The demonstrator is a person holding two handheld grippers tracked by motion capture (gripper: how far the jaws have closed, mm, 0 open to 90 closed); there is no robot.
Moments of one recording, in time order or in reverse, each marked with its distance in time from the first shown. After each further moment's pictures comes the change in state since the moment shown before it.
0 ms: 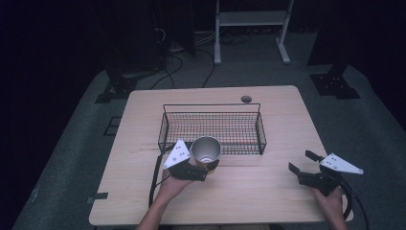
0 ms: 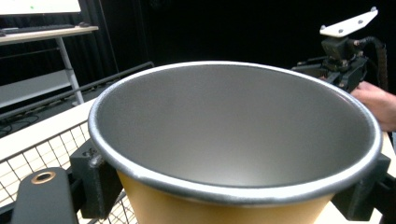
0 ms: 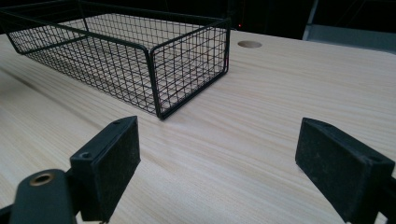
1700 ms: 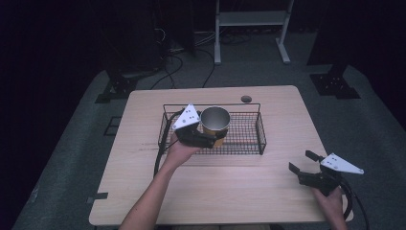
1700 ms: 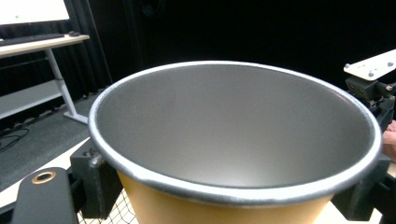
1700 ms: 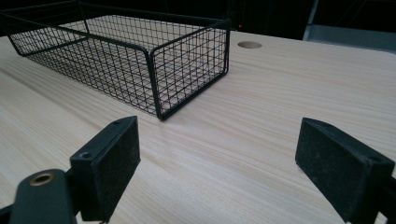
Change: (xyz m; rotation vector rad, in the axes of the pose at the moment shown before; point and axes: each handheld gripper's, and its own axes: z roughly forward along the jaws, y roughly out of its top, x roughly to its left) left arm 0.051 0.064 0.045 0.015 -0.048 0.021; right arm 0.000 0.000 0.000 -0.005 0.004 0.006
